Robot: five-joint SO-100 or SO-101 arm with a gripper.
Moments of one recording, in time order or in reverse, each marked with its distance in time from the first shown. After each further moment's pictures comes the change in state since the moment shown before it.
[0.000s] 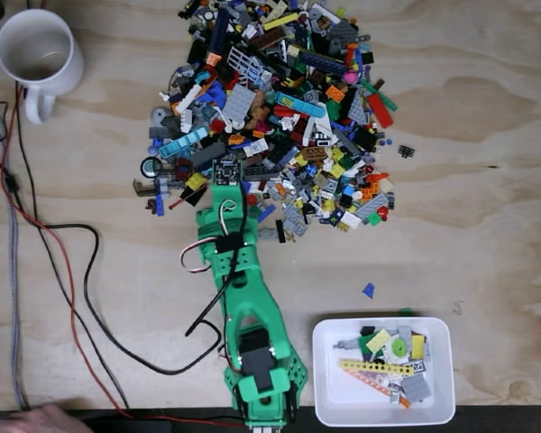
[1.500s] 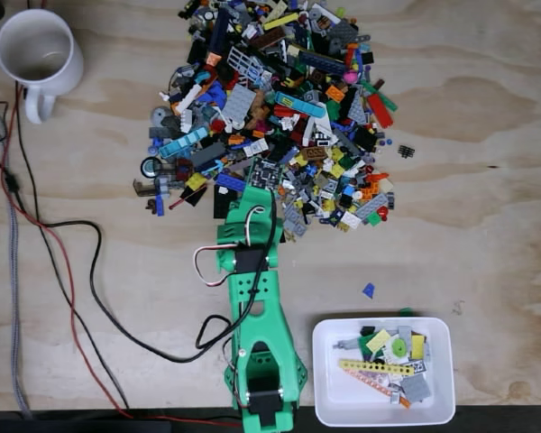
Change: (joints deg) arm 9.0 20.0 -8.7 21.4 6.9
